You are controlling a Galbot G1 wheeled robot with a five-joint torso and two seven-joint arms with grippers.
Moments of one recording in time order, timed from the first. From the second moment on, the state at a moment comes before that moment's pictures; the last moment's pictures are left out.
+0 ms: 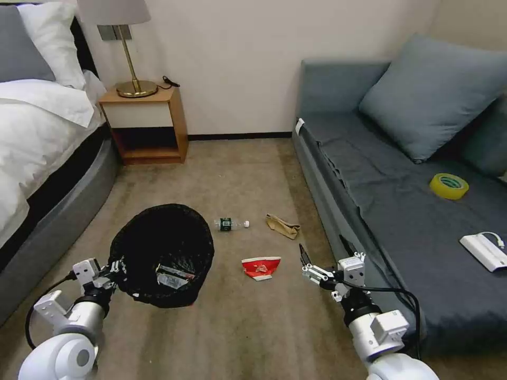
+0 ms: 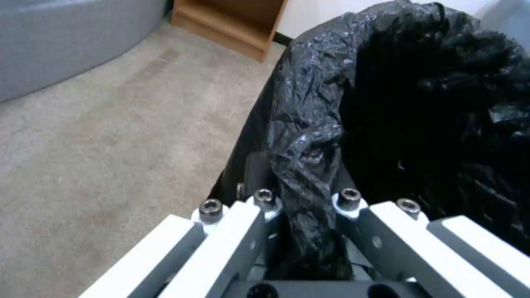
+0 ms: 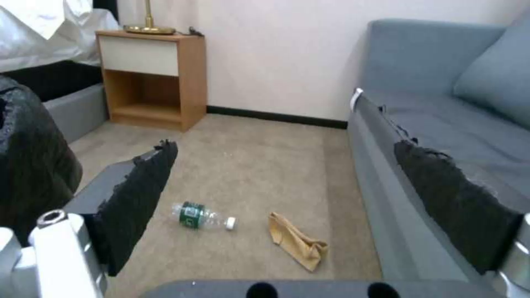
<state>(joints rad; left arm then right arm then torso) 1.54 -1.38 -0.89 -2.08 -0.68 0.38 -0.03 -1.66 1.26 0.38 2.31 0.10 -0.11 0.08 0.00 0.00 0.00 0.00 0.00</state>
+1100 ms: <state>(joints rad) 1.56 -1.39 -0.91 -2.10 -0.56 0.36 0.02 -1.46 1.01 0.27 2.03 0.14 0.02 -0.06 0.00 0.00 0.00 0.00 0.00</state>
